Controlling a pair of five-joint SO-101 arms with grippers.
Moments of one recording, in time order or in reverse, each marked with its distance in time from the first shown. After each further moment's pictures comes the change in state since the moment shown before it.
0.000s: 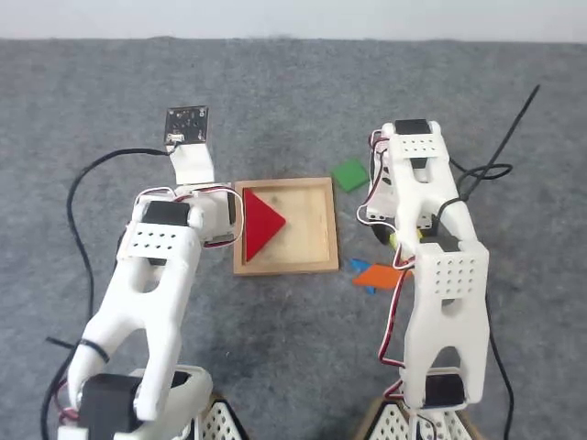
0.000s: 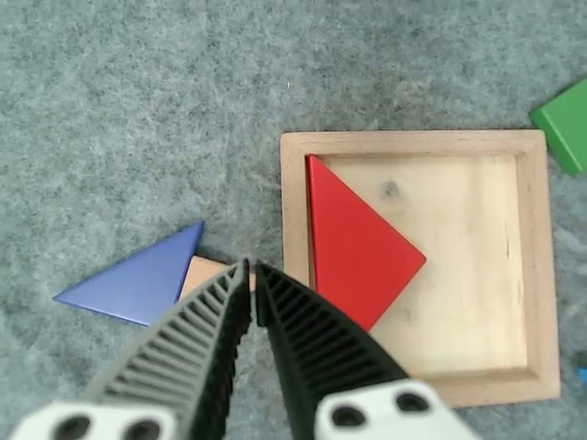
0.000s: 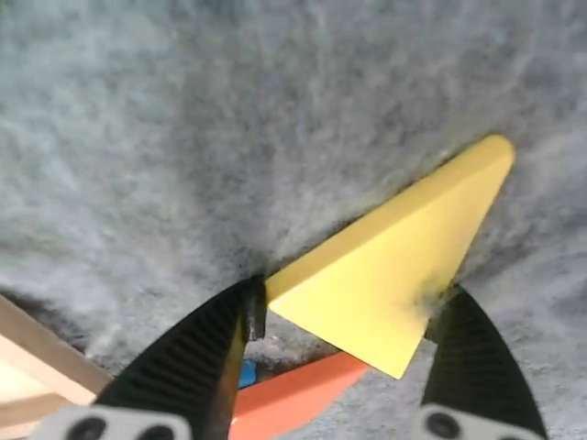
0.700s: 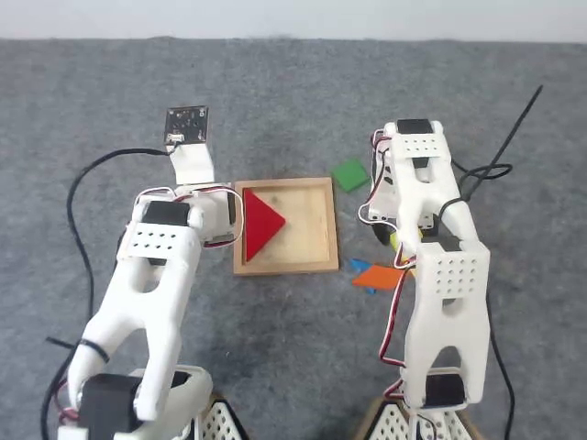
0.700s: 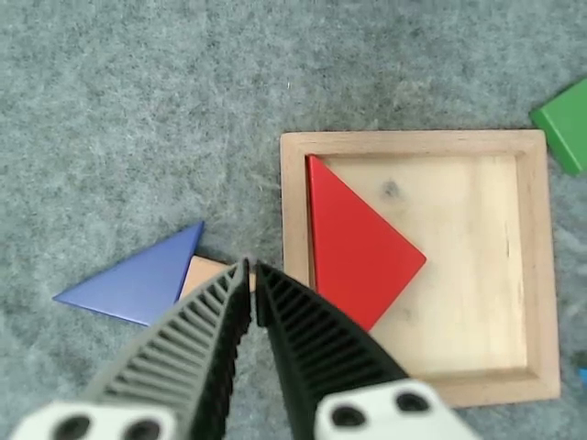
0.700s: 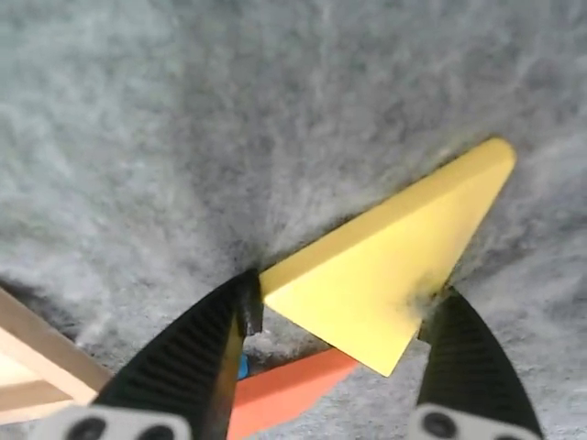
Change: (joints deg) left arm 0.0 0.0 0.0 0.0 0.0; right arm 0.4 -0.2 -0.2 1.3 2.7
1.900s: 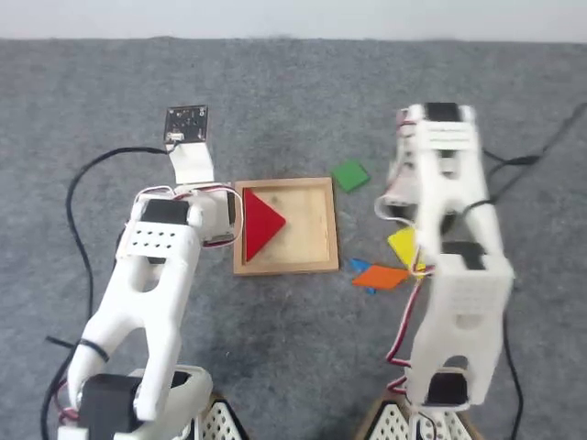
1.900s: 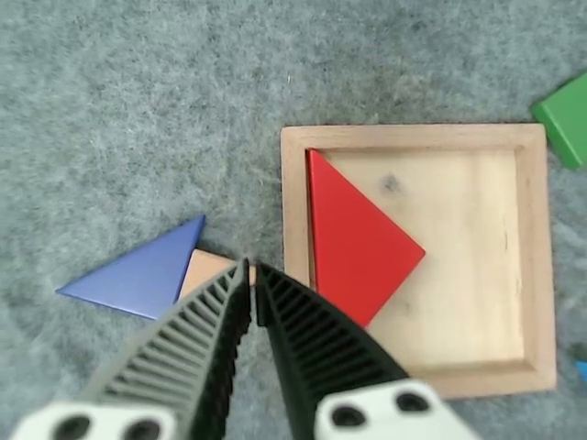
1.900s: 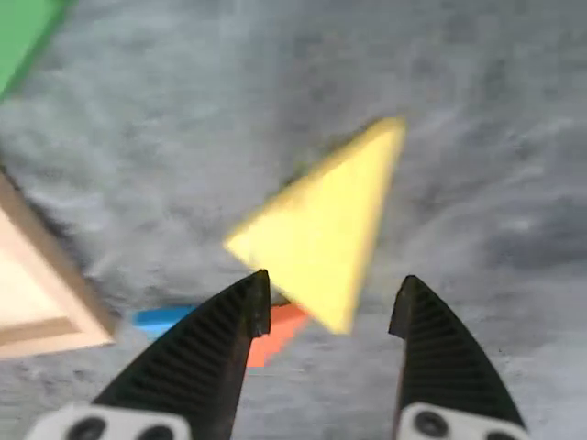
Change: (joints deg) left arm 0.0 0.0 -1.8 2.7 0.0; right arm 7.5 -14.2 1.1 2.7 7.7
